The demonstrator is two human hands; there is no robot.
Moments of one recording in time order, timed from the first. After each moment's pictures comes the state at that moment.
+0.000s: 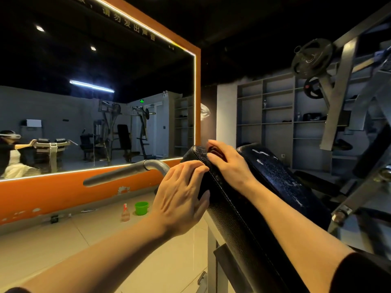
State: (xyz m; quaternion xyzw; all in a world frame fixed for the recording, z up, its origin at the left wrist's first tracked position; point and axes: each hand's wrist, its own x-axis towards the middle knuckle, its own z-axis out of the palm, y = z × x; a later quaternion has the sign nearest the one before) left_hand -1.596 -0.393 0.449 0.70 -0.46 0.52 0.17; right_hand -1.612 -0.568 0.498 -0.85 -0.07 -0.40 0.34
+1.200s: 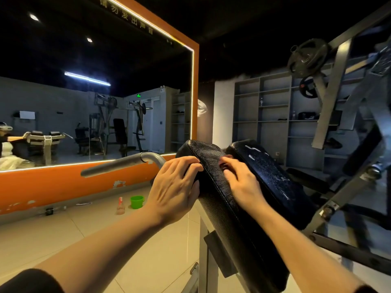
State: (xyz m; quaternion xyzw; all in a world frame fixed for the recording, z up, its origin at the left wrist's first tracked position) left_hand -1.594 -0.393 0.443 0.69 -0.46 0.54 0.16; right_hand -1.653 -0.588 0.444 -0.84 0.01 -0.43 0.31
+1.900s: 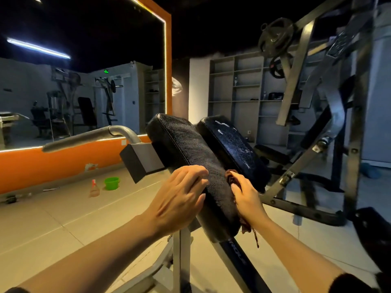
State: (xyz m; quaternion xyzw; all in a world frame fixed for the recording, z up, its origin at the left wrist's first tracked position) left_hand -1.672 -0.430 0.387 0.64 -0.57 0.50 0.14; right_hand -1.739 -0.630 0.357 -0.84 0.13 -0.39 0.37
